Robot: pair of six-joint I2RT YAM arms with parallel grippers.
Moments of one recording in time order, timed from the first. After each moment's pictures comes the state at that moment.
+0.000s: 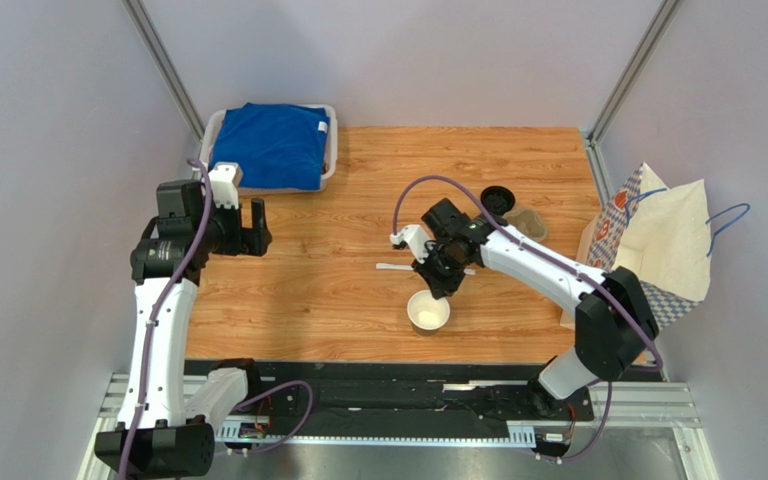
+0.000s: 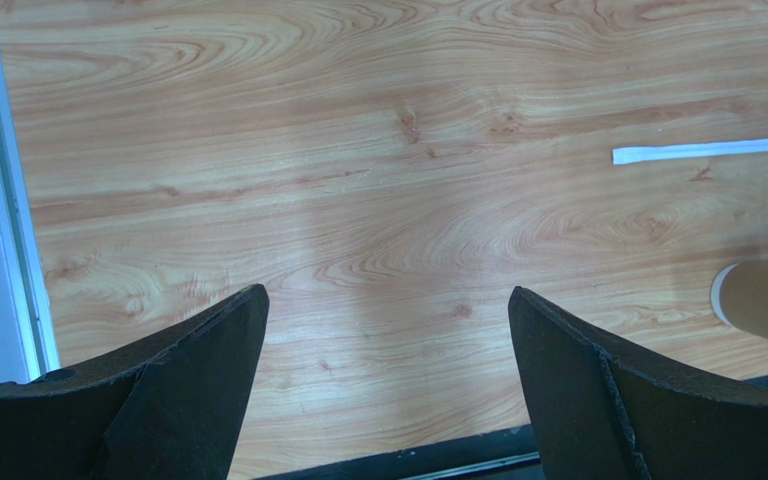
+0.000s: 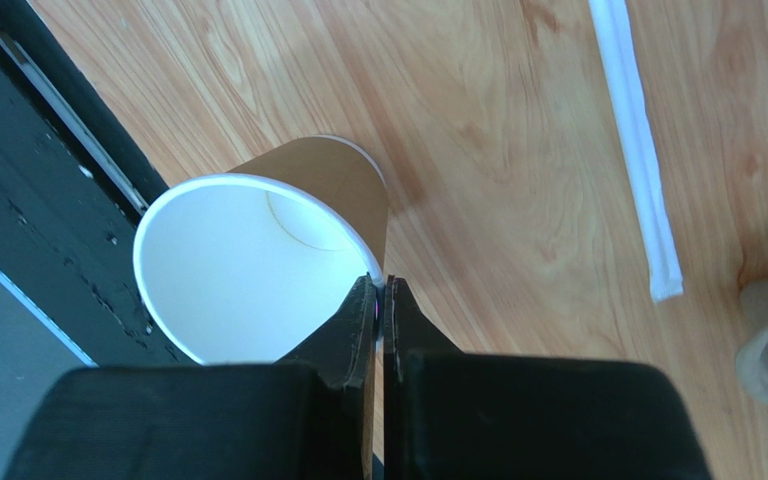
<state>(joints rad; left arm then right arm) 0.07 0.96 1.17 -0.92 0.25 0.08 0.68 1.52 1.13 -0.87 -0.28 -0.31</state>
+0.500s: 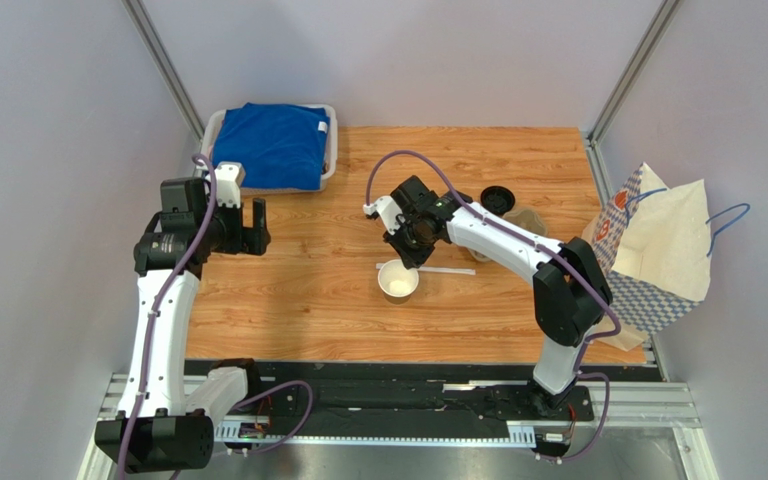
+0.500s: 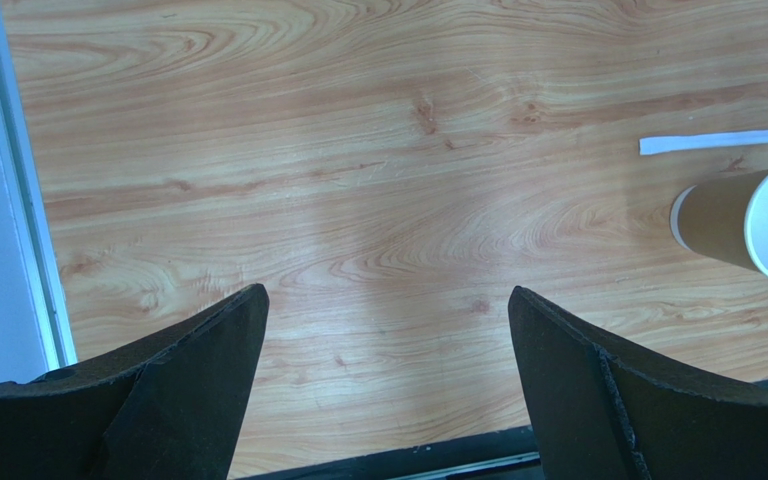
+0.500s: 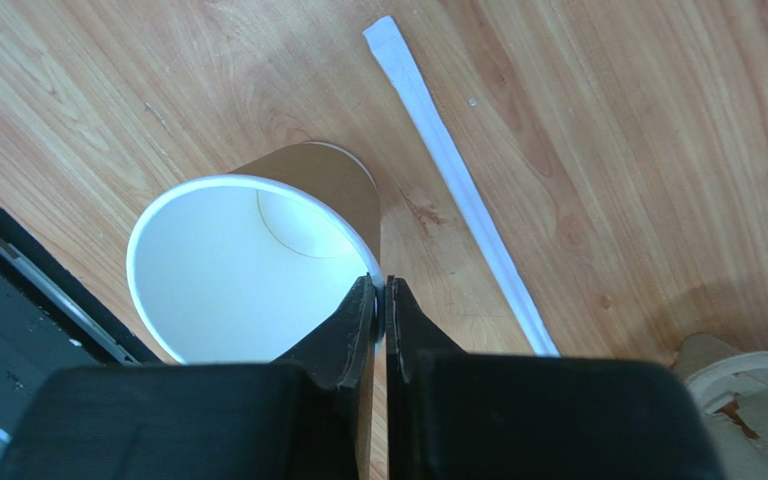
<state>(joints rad) 0.07 1.00 1.17 -0.92 0.22 0.11 0.73 1.80 1.44 -0.78 -0.18 -0.20</state>
